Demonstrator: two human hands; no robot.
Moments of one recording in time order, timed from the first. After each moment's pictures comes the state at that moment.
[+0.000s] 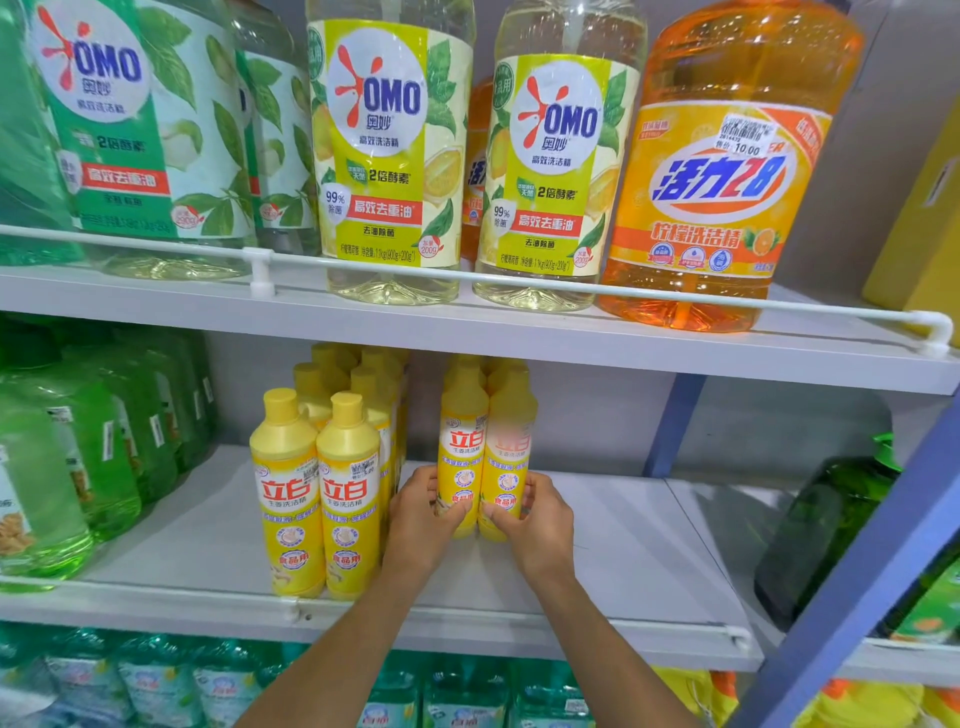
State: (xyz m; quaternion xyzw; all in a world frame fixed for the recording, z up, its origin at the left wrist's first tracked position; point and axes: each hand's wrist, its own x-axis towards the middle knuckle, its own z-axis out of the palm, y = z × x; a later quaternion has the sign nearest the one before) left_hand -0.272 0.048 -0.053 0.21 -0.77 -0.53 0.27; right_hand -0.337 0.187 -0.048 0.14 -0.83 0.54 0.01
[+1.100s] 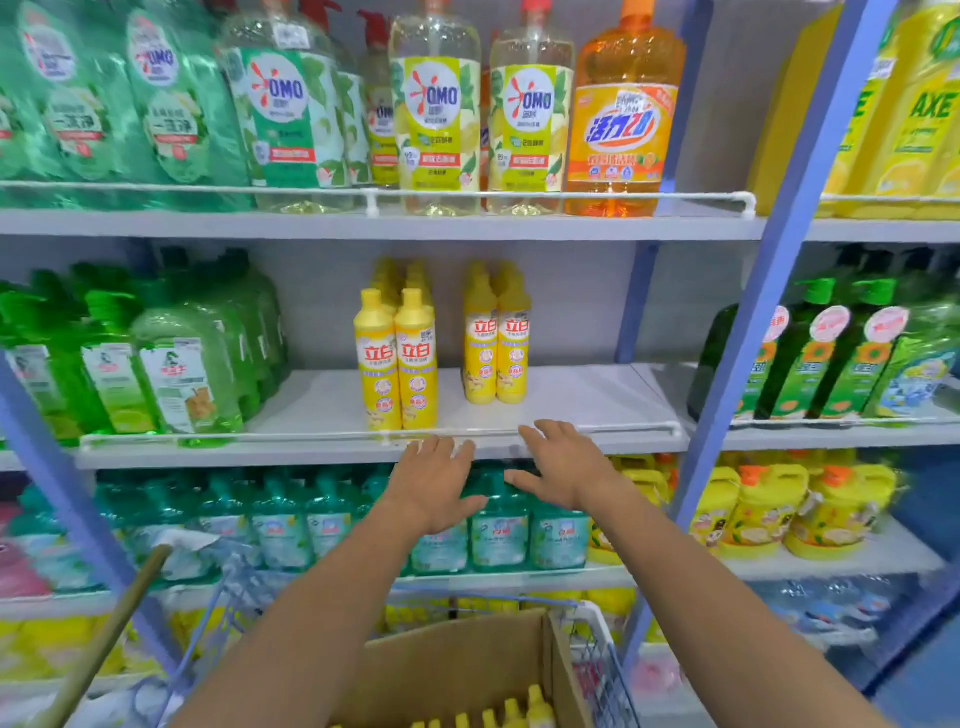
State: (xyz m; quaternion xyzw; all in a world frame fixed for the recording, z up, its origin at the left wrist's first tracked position) left_hand -0.035 0.083 -0.023 0.01 -1.00 0.04 0.05; right_hand -0.126 0.278 -0.001 0.33 -0.94 0.02 0.02
